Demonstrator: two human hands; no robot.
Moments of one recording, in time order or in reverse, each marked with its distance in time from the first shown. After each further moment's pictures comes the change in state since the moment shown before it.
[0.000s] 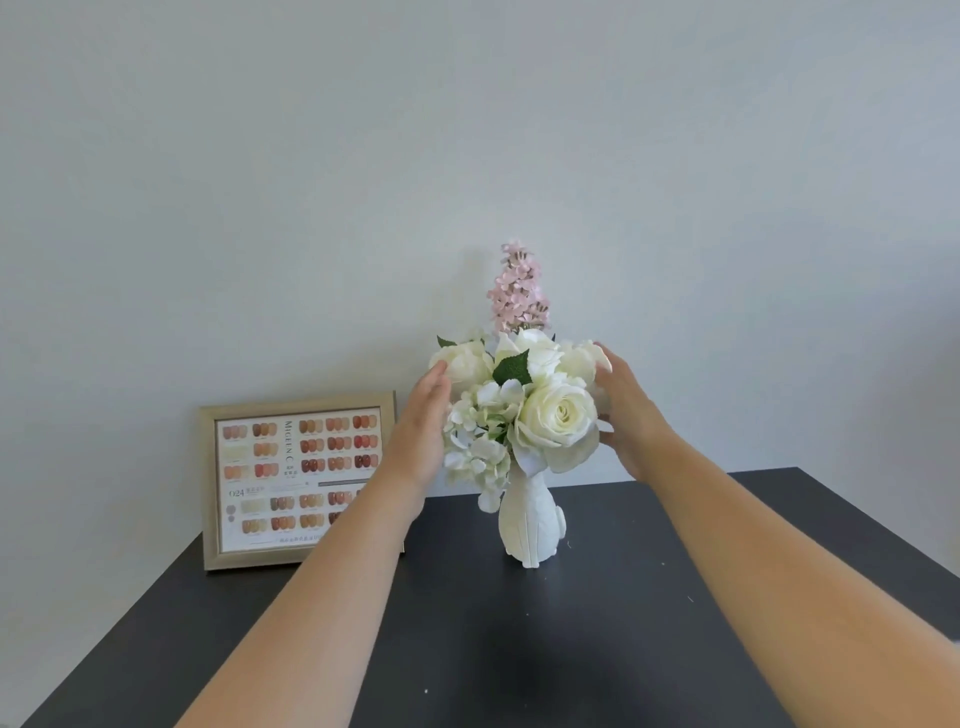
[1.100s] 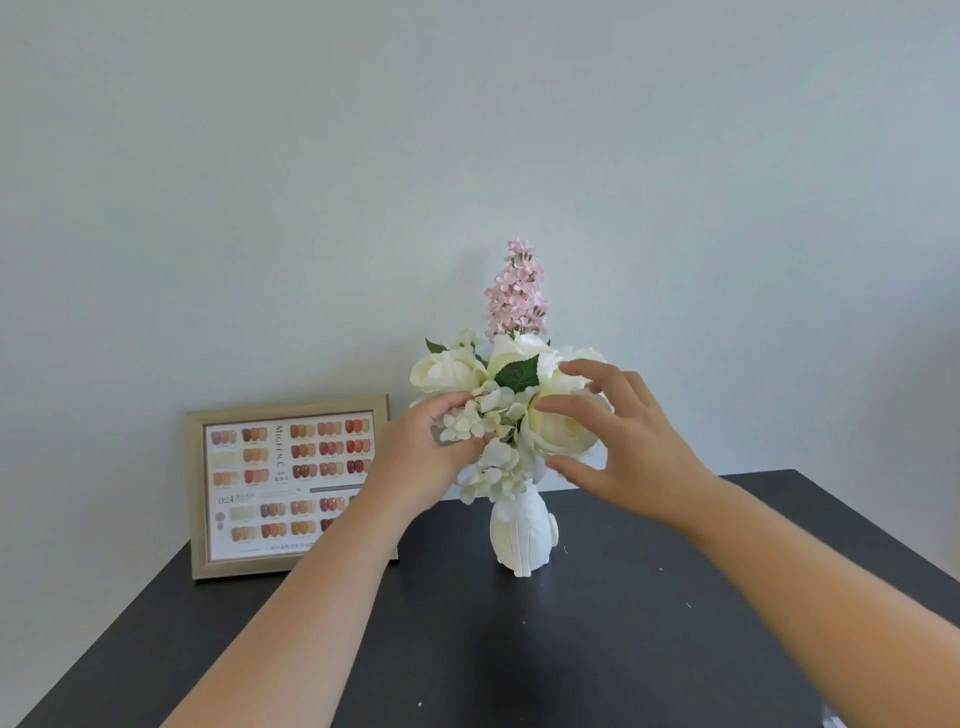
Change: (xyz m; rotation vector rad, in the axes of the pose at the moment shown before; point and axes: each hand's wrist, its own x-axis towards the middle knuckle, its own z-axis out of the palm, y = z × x) left_hand -0.014 0.011 -0.002 0.266 -0.031 0.177; right_hand -0.064 -0.020 -0.001 -1.088 -0.046 -0.905
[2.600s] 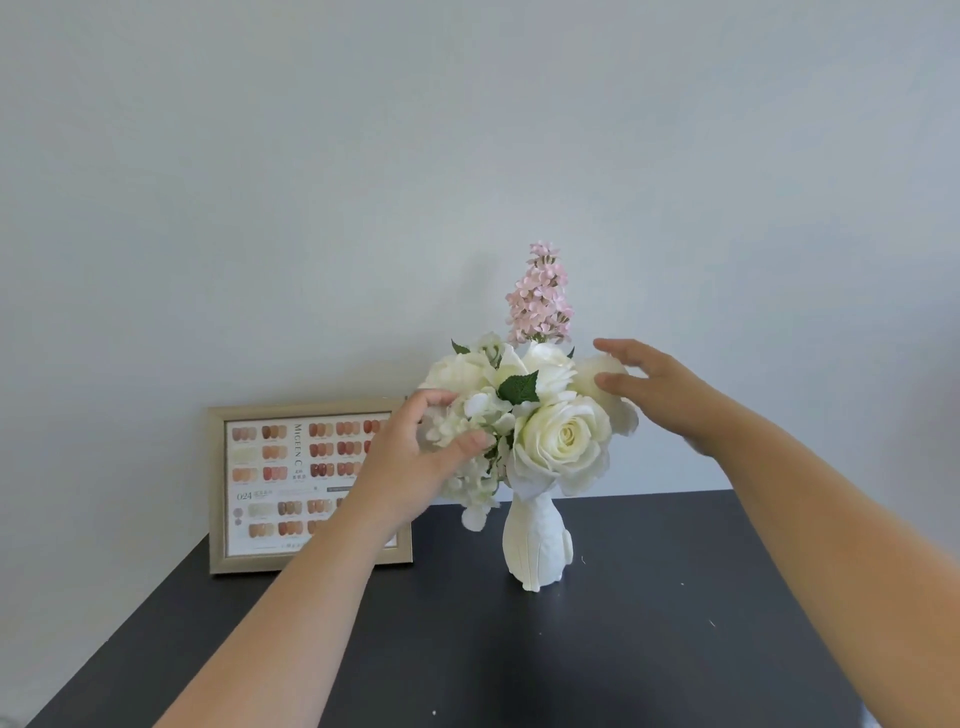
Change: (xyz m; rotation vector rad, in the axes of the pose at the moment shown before) left_hand -0.004 -0.014 -0.025 0.008 0.036 -0.137; right_hand 0.054 0.062 0.003 0.671 -0.188 0.685
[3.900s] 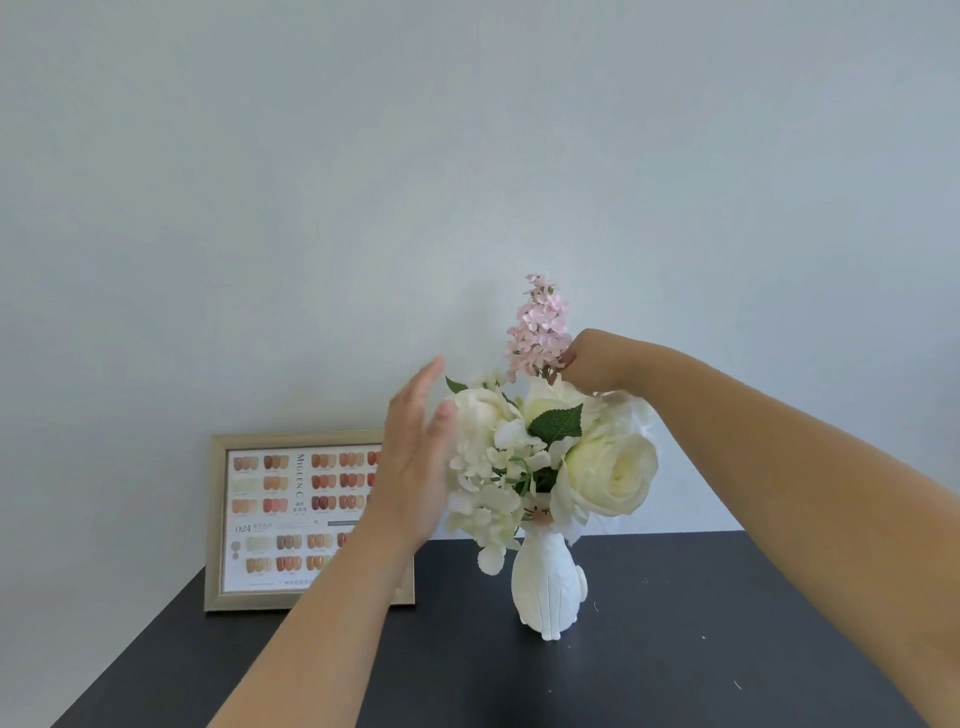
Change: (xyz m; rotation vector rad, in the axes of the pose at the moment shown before) left_hand 0.012 0.023 0.007 -0.065 0.123 0.225; right_hand 0.087 -0.063 0.021 -0.592 -0.155 0.061
